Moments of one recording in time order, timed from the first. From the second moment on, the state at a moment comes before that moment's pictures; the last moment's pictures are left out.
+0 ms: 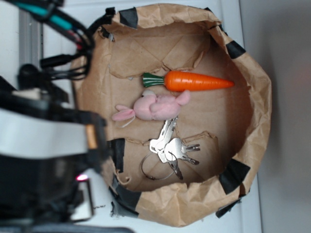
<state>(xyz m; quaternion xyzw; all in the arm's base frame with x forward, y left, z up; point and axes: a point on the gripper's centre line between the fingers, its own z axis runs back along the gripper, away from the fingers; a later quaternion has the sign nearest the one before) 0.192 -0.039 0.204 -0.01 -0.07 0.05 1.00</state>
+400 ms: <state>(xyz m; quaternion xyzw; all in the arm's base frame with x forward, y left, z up) 0.226 -0.028 0.191 -0.04 -0.07 0.05 1.00</state>
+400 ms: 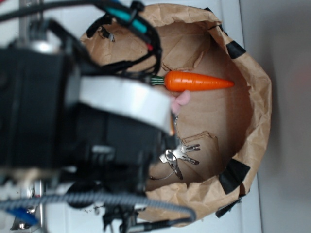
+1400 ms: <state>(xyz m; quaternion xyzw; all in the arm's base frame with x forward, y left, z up) 0.240 0.007 0.117 0.01 -0.08 0.28 0.96</state>
